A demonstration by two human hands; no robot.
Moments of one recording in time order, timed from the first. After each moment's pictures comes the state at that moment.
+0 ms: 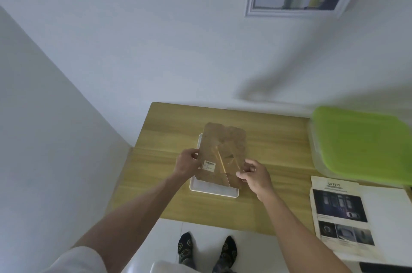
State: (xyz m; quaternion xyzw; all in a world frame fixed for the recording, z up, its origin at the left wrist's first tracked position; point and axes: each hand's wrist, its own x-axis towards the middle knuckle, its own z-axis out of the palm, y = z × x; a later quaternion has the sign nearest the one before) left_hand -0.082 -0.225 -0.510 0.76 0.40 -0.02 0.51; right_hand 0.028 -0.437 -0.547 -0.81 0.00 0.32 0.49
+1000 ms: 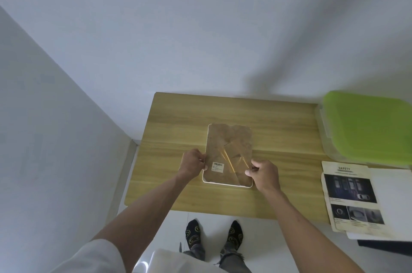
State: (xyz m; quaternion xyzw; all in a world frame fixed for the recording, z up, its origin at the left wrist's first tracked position) left_hand -0.106 -0.199 -0.556 0.81 0.37 -0.08 0.45; right_hand -0.017 -0.421 -0.535 -0.91 -0.05 0.25 0.33
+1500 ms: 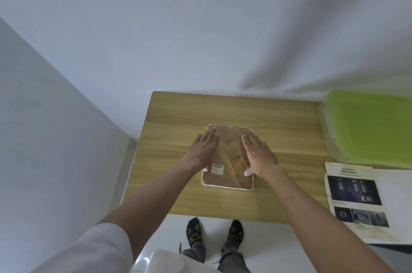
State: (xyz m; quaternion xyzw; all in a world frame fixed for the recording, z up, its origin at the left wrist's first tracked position) left_hand -0.056 -0.199 -0.531 0.97 0.06 -0.21 0.09; right_hand 0.036 -0.383 -0.521 -0.89 -0.36 0.26 -0.08
